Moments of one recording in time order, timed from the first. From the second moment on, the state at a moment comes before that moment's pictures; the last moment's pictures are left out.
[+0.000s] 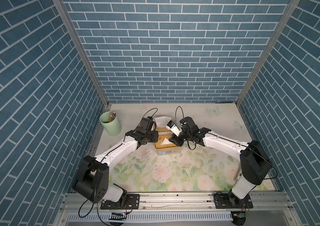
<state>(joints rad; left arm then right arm) -0.47 1.45 0.97 -0.40 0.02 -0.37 0.79 1.72 1.21 -0.31 -0.27 -0.20</state>
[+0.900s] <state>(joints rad) -0.47 1.50 0.93 -0.31 0.03 -0.37 0.83 1.84 1.28 -0.34 -0.22 -0.23</state>
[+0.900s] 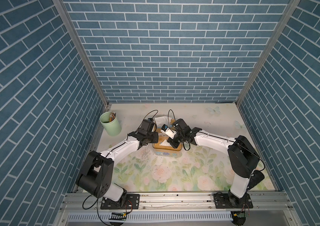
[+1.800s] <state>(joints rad) -0.52 1.52 0.96 -0.34 -0.06 -0.31 0.81 1.80 1.22 -0.32 -0.14 -0.08</state>
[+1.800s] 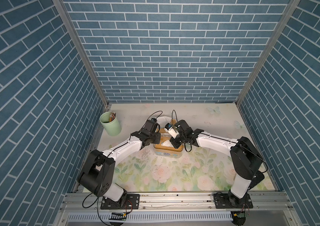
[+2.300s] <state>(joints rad) -0.53 1.52 0.96 -0.34 -0.06 -0.31 0.76 1.72 1.19 -0.32 -0.20 -0.05</state>
